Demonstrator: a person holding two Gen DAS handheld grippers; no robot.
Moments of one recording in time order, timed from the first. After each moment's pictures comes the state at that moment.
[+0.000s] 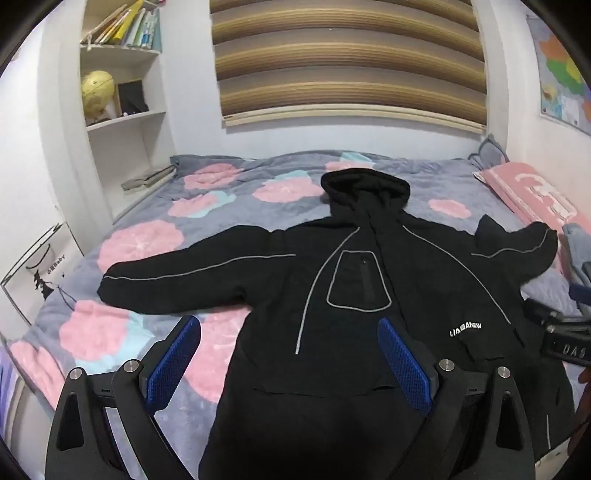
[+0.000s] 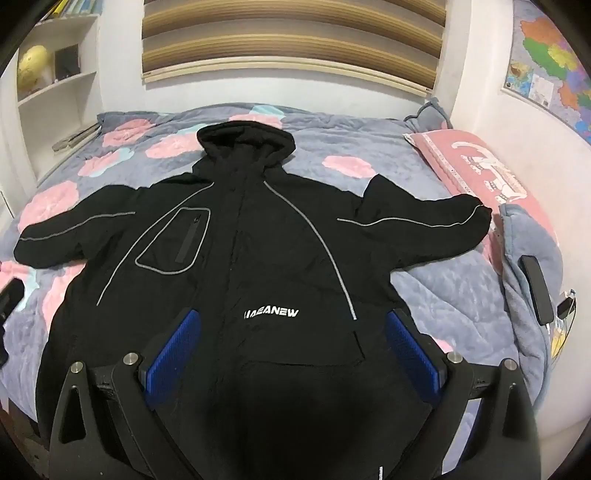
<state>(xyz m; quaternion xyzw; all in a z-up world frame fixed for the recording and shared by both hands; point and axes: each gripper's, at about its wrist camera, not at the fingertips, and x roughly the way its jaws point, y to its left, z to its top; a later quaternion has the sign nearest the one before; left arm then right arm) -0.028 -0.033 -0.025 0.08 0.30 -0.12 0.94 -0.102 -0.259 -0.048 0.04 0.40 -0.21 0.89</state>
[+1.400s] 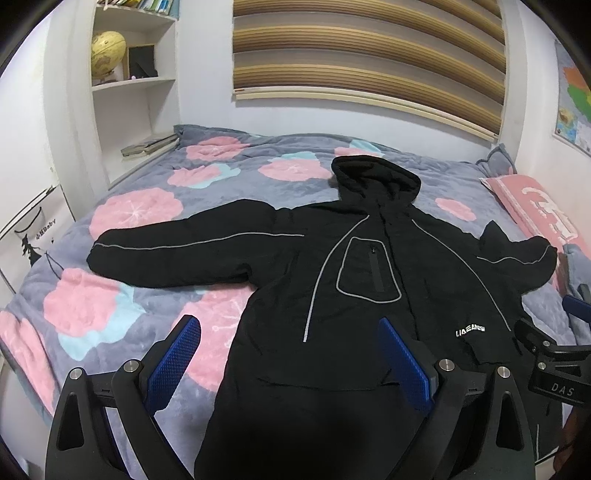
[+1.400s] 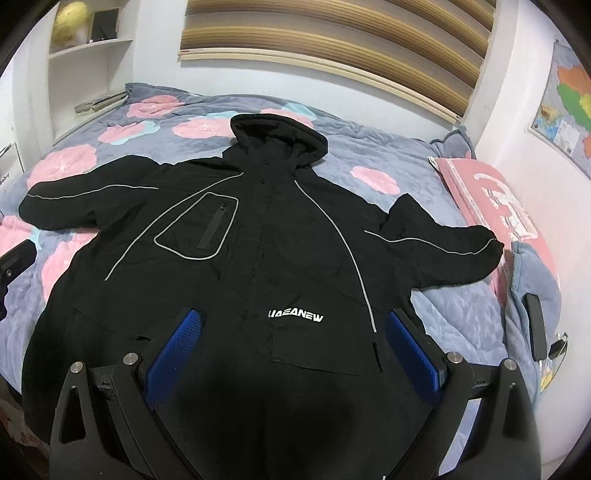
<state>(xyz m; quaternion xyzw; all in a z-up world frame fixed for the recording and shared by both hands) -0.001 -0.006 -0.057 0.03 0.34 -0.13 0.93 -0.084 -0.223 -0.056 -0.02 0.41 -0.18 0.90</state>
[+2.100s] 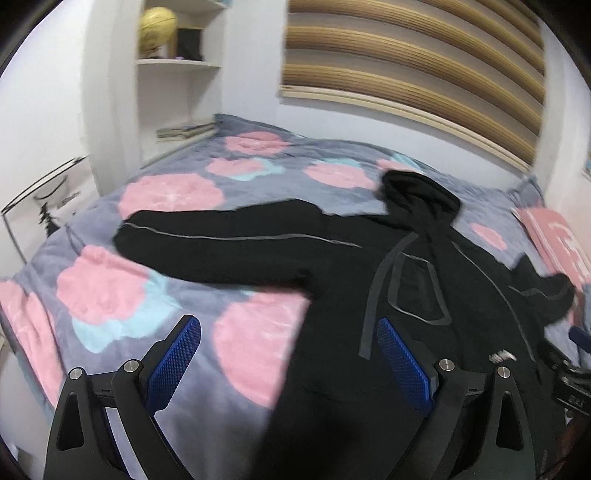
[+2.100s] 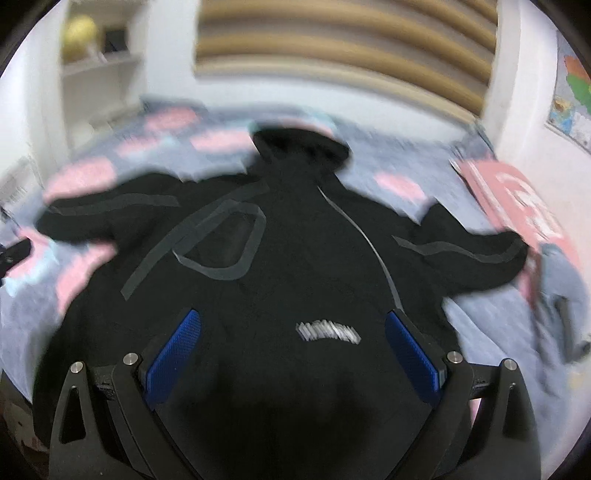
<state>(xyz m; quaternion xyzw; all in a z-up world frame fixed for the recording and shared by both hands) 0.038 0.065 -0.077 -0.02 0.33 -0.06 0.94 -0.071 -0.221 -0.075 0.01 0.35 -0.13 0.93</state>
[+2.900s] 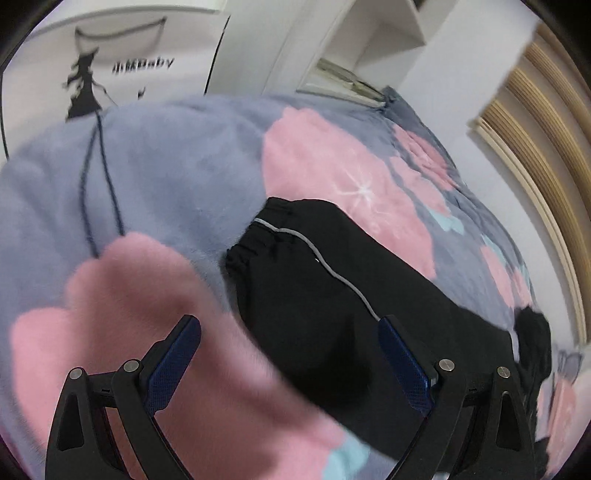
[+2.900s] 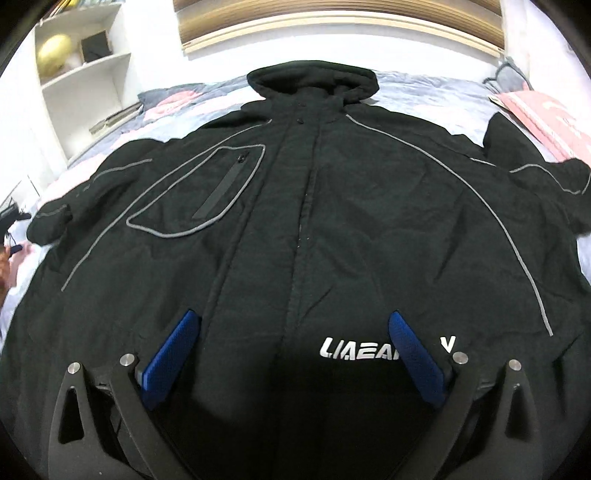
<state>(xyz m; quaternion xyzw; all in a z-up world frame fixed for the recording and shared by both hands) 0.311 0.342 -0.198 -0.26 0.40 0.07 0.88 -0.002 -0.264 -0.217 0.10 0.40 -0.08 0.91</state>
